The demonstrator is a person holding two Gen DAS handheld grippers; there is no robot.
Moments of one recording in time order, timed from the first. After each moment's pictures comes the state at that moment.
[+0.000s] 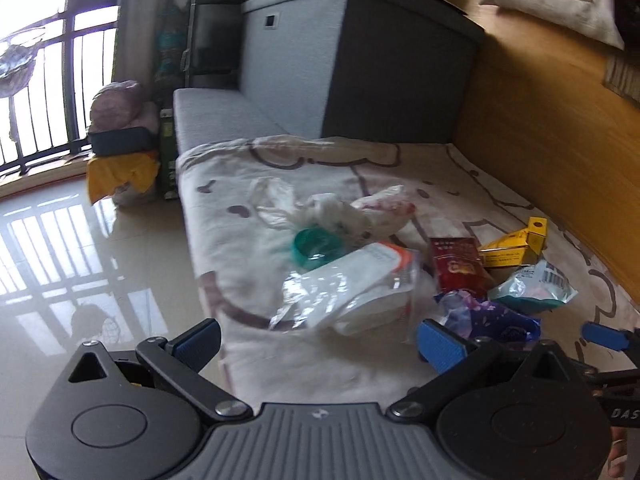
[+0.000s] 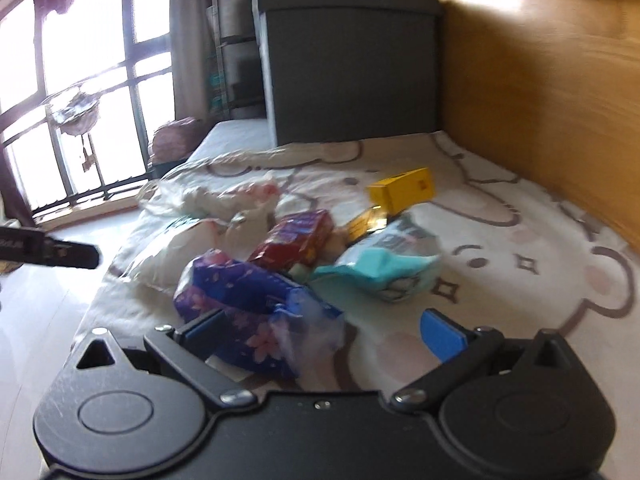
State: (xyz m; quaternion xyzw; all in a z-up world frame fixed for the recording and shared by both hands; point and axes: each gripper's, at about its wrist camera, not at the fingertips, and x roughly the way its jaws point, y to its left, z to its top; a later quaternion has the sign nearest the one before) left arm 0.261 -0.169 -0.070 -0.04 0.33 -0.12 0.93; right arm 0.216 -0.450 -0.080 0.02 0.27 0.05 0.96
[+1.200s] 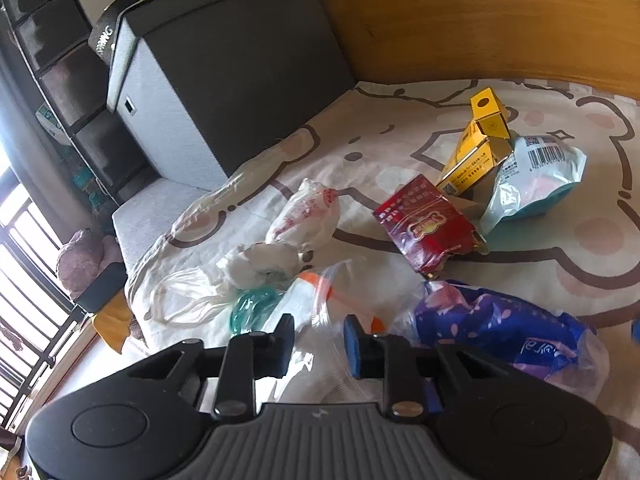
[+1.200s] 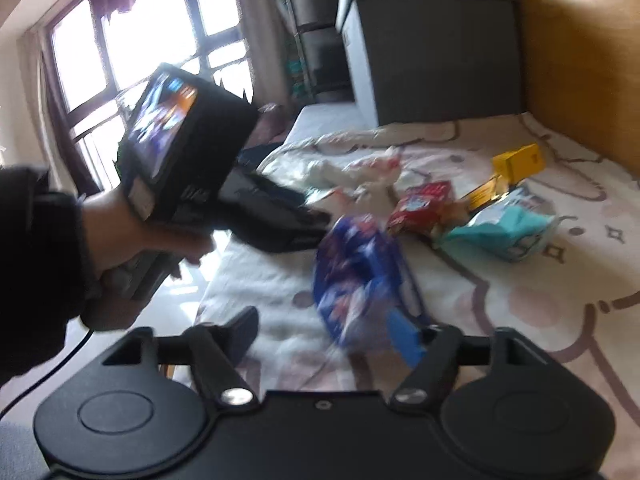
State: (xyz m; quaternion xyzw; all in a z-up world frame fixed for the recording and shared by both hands) left arm 0.292 -0.266 -0.087 0.27 0.28 -0.17 0.90; right arm 0.170 -0.401 -0.071 0.06 0.28 0.16 0.94
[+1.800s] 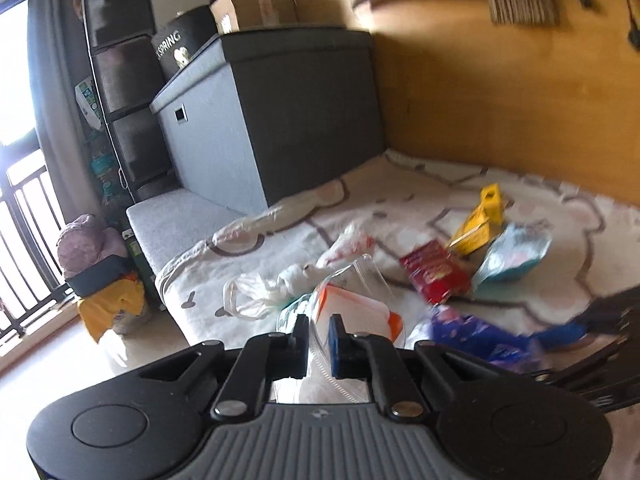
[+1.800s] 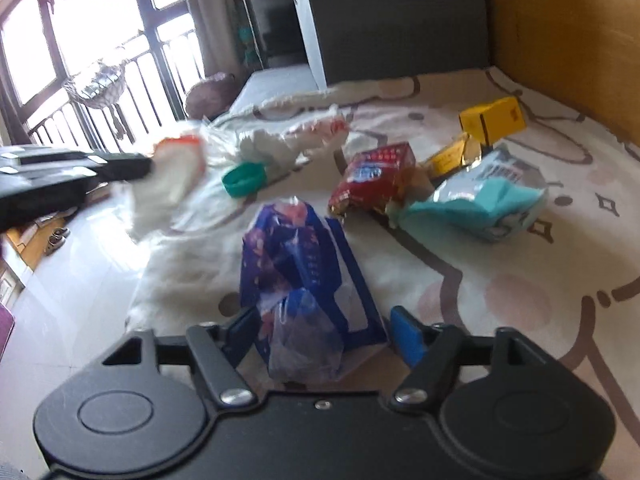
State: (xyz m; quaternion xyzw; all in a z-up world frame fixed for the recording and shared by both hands) left arm 0.240 -0.187 -0.030 0.15 0.23 -0.19 0.94; right arm 0.229 -0.411 -0.095 0.07 0.36 0.10 0.92
